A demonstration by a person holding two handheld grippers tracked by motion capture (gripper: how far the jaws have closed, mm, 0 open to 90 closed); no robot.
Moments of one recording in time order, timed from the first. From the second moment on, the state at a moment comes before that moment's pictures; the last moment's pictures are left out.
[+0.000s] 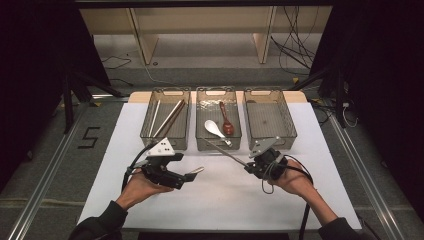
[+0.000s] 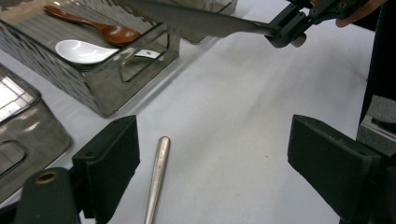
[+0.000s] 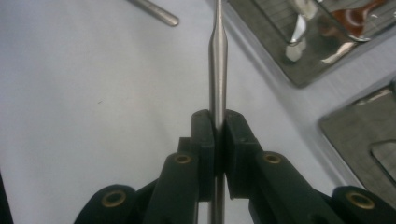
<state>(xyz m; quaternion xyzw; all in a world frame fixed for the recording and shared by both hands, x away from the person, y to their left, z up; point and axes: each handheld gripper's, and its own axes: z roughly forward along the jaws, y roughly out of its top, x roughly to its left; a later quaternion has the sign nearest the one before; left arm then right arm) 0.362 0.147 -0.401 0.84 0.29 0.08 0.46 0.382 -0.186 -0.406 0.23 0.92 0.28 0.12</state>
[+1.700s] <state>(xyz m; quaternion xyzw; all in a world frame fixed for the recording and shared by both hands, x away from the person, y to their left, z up) 0.362 0.168 -0.409 0.82 0.32 0.10 0.46 0.504 -0.238 -0.369 0.43 0.83 0.32 0.17</state>
